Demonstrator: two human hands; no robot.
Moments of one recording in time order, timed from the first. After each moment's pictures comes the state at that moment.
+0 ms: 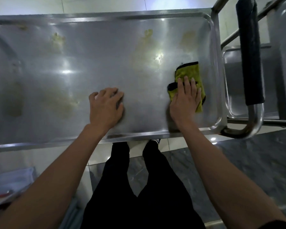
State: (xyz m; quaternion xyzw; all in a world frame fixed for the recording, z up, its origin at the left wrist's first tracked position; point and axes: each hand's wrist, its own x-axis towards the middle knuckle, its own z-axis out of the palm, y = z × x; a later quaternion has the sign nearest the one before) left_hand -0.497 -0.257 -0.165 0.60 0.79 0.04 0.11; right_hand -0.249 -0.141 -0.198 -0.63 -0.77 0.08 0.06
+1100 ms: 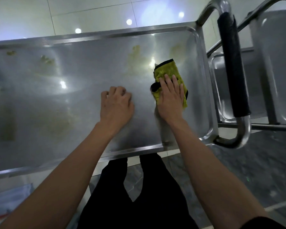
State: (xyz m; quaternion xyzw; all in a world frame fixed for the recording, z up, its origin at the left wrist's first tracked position) left_hand -0.461 -0.171 -0.146 0.63 0.77 0.03 0.12; right_hand -0.274 -0.093 -0.197 -0.60 -0.79 0.14 0.08
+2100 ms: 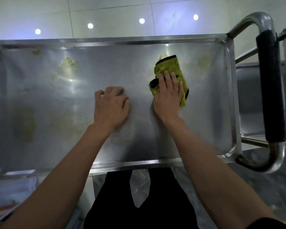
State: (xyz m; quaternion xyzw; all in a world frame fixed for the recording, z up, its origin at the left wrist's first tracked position) left_hand -0.565 -0.179 -0.153 0.60 0.78 0.05 0.14; right_hand -0.389 -0.079 -0.196 -0.58 -0.80 0.12 0.06
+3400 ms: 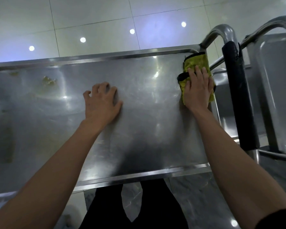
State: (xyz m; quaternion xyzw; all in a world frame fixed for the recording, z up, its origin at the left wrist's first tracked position) left_hand -0.509 -0.090 -0.164 0.59 0.80 -0.01 0.12; right_hand -0.213 0.060 -0.194 -0.65 -0.75 0.10 0.08
